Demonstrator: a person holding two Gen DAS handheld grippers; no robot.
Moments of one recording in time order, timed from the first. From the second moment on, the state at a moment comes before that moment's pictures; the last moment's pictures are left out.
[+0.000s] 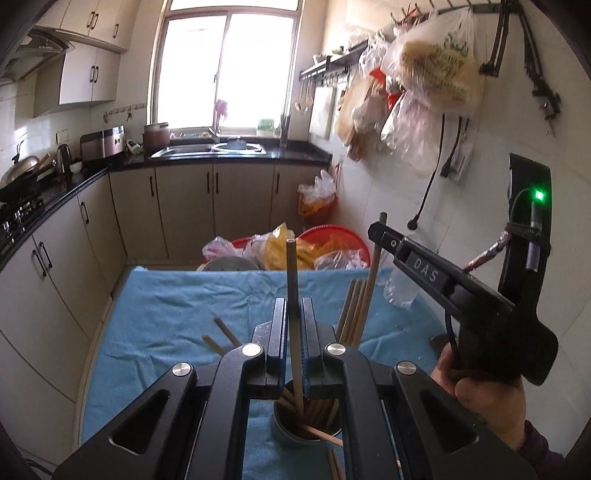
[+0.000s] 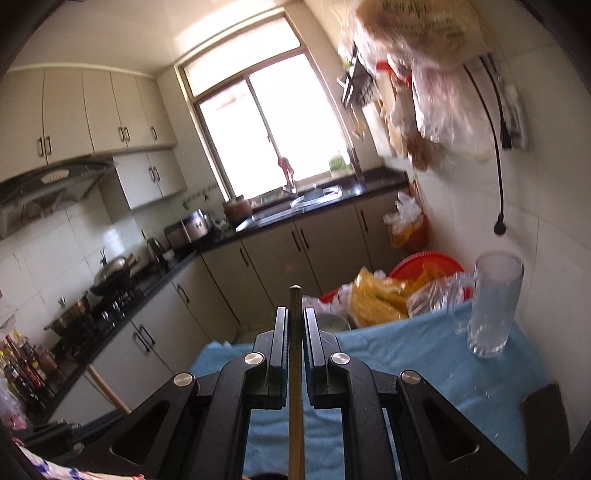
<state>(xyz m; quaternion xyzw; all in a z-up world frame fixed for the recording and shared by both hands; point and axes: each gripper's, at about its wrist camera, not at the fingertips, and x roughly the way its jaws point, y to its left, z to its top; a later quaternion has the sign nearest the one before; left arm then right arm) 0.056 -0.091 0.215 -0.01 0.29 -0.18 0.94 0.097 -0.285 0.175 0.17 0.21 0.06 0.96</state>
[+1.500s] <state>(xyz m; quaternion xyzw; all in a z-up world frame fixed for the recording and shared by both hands) -0.086 0.039 0.162 -0.09 0.31 -0.07 0.94 -0.006 -0.209 0.123 0.05 0.33 0.15 0.93</state>
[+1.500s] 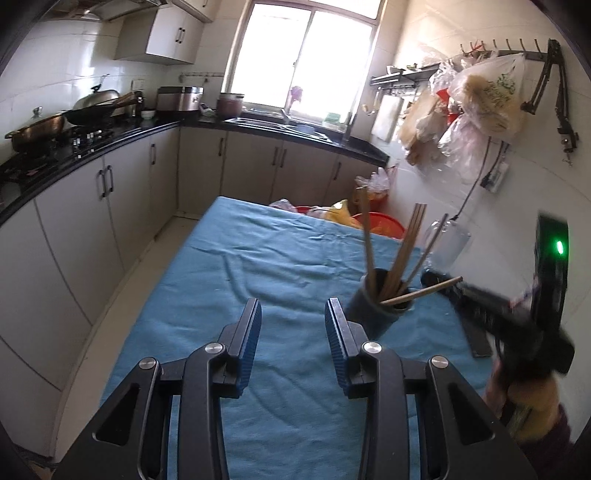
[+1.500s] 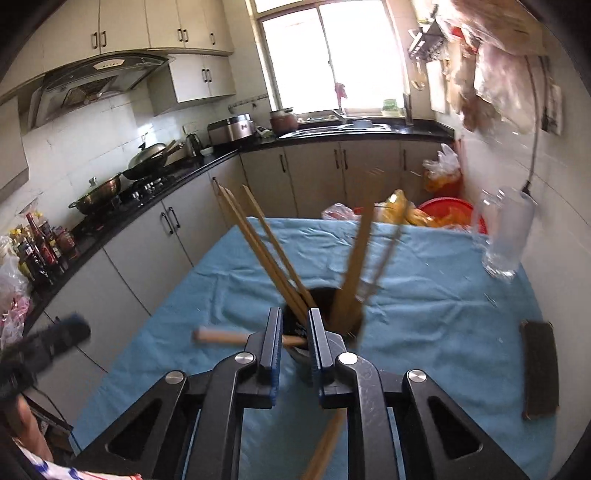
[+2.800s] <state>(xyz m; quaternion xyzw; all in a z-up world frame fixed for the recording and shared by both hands) -0.094 0.043 0.132 -0.10 0.34 -0.06 0.93 0.009 -0.186 0.157 0.06 0.36 0.28 0.89</state>
